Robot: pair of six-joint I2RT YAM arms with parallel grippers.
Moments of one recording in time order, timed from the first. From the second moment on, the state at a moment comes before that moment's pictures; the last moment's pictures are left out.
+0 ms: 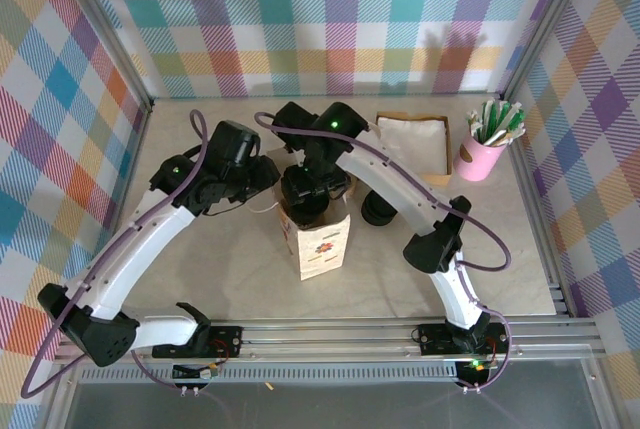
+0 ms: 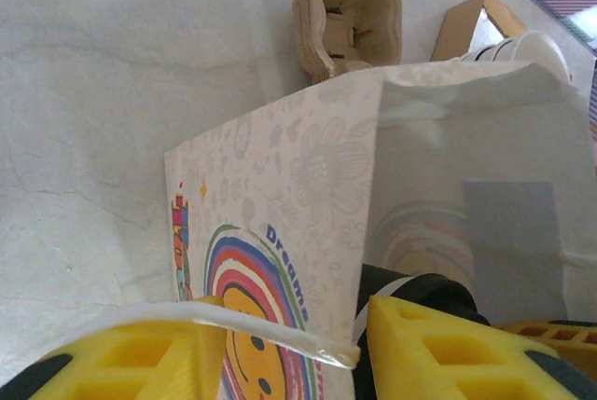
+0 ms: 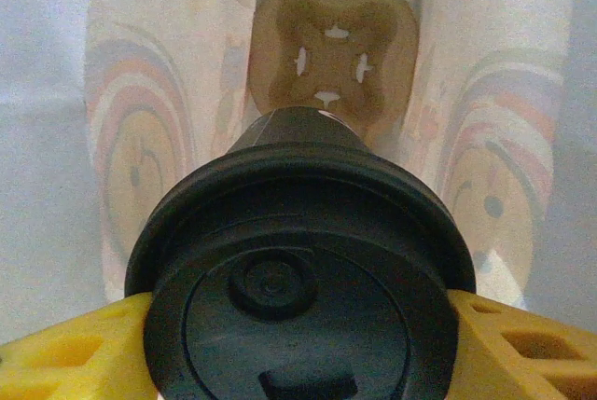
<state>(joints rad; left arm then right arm) -0.59 1.26 1.43 -1.05 -0.09 -0.98 0.94 2.13 2.51 -1.69 -0.02 0.49</state>
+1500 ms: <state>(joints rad) -0.58 1.28 1.42 -1.12 0.01 -0.88 0.96 2.18 2.48 -1.69 -0.01 0.45</state>
